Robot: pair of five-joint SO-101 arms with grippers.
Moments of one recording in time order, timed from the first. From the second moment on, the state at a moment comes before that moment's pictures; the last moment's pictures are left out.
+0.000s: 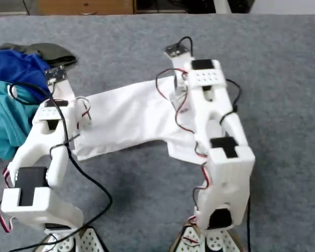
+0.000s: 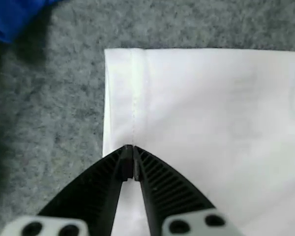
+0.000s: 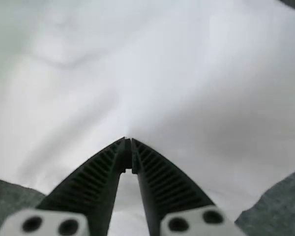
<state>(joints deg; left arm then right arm) -6.8 3.4 32.8 41.2 8.0 -10.1 31.0 -12.7 76.6 10.2</state>
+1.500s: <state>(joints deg) -6.8 4.0 32.3 41.2 6.5 -4.8 1.1 27.1 65.4 12.8</state>
